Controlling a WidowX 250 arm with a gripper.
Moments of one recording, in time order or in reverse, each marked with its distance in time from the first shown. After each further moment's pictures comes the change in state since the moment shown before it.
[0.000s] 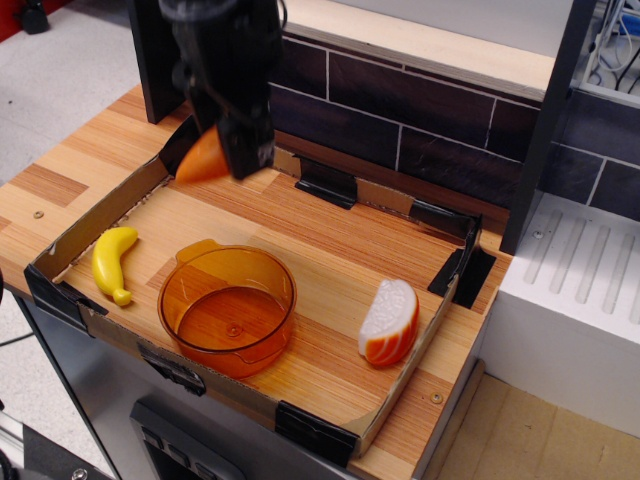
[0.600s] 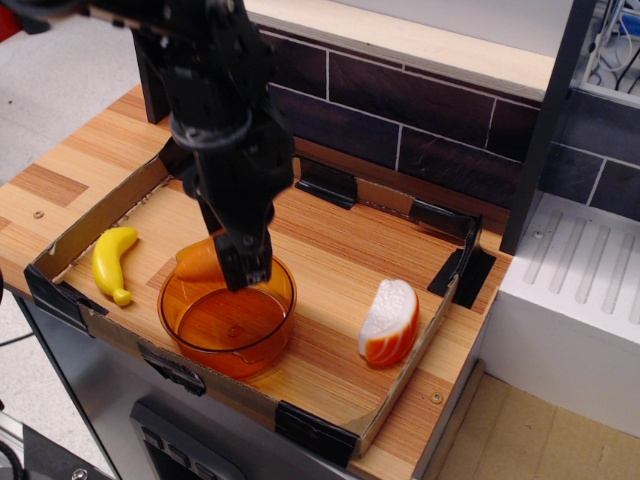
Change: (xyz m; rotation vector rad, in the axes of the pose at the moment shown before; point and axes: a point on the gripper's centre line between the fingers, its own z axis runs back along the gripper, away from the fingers) arm -0.028 -0.038 -0.035 -0.027 0.049 -0.149
